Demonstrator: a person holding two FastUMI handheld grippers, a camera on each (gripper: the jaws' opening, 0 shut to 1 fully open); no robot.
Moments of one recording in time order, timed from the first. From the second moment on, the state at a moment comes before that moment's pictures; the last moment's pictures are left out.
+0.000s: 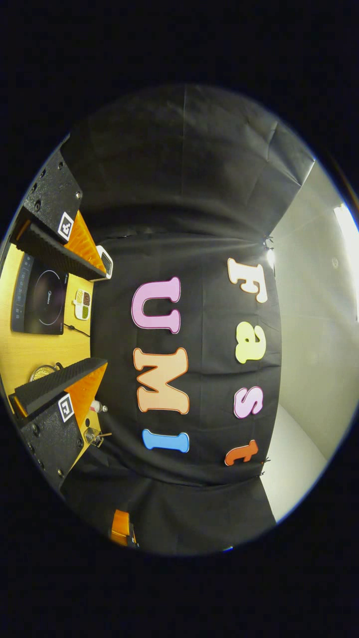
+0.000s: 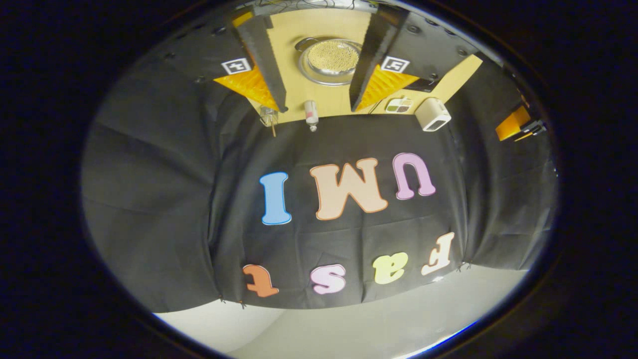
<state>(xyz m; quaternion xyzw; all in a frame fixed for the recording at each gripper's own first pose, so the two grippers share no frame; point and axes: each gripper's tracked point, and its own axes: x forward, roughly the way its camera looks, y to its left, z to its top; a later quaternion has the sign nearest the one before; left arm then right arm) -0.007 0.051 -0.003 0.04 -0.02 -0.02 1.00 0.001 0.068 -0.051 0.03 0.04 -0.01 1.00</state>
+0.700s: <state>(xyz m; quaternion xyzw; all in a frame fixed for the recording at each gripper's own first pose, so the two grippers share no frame) -0.010 0.049 -0.017 0.03 0.00 -0.05 1.00 -0.002 0.067 -0.106 0.06 0.10 -0.02 0.99</state>
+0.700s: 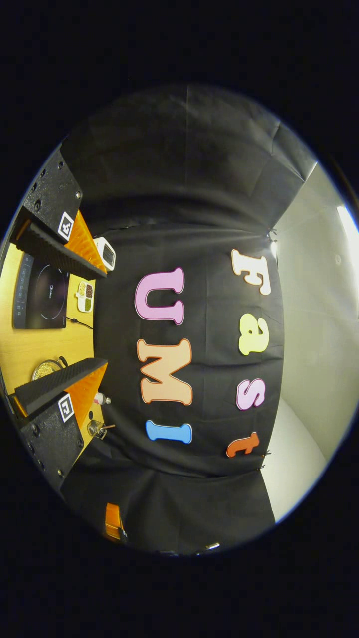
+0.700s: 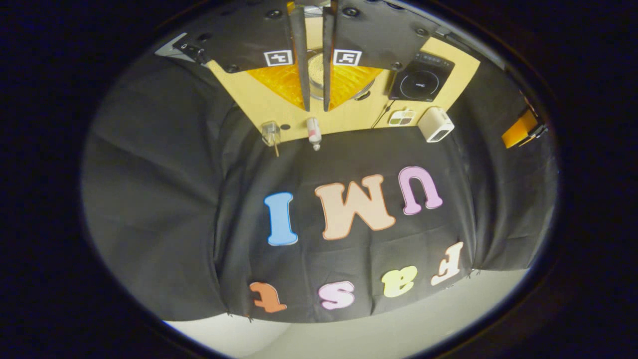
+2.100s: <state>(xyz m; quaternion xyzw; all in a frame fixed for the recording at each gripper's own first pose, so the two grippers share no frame) 0.052 0.021 -0.127 0.02 0.14 -0.05 0.99 0.027 0.098 -0.420 0.31 0.51 -0.02 0.80</state>
